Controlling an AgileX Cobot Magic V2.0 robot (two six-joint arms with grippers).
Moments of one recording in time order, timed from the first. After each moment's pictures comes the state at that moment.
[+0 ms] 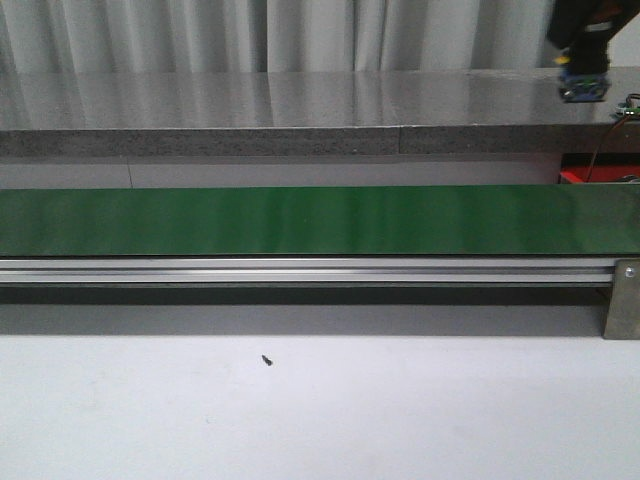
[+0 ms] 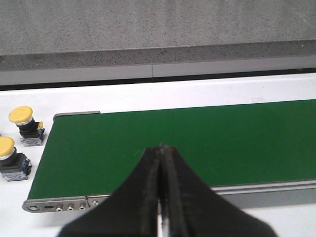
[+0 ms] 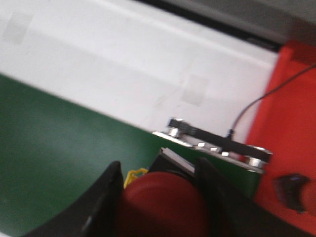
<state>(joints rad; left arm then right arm) 0.04 0.67 -0.58 -0.41 0.40 0.41 0.00 1.77 -1.75 0.19 1.03 -0.29</state>
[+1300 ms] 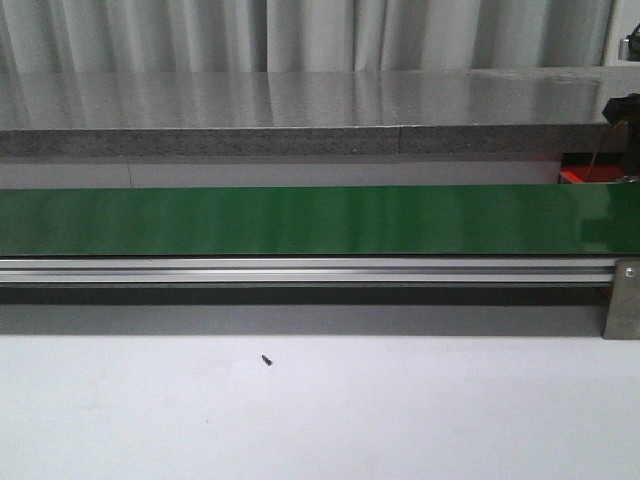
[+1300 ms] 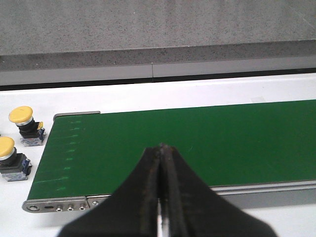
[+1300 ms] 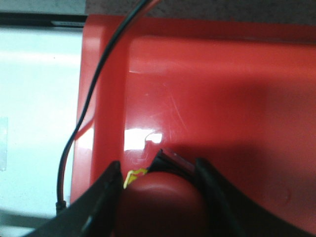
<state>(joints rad) 0.04 0.67 -0.58 -0.41 0.40 0.41 -0.25 2.33 -2.11 0.21 0.96 -0.29</state>
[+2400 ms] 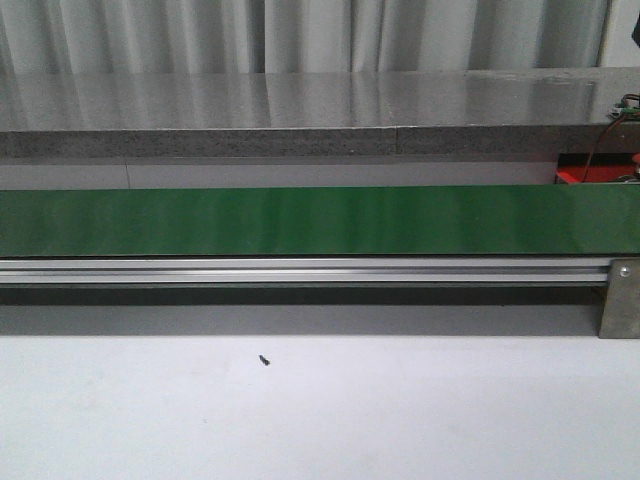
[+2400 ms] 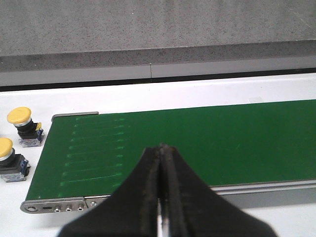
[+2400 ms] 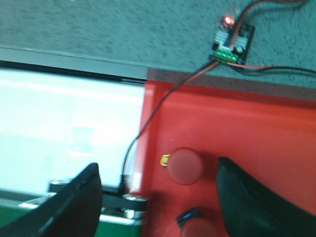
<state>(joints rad) 0.04 0.67 -0.58 -0.41 0.40 0.41 -0.23 2.04 -2.11 0.26 1.07 -0.33</state>
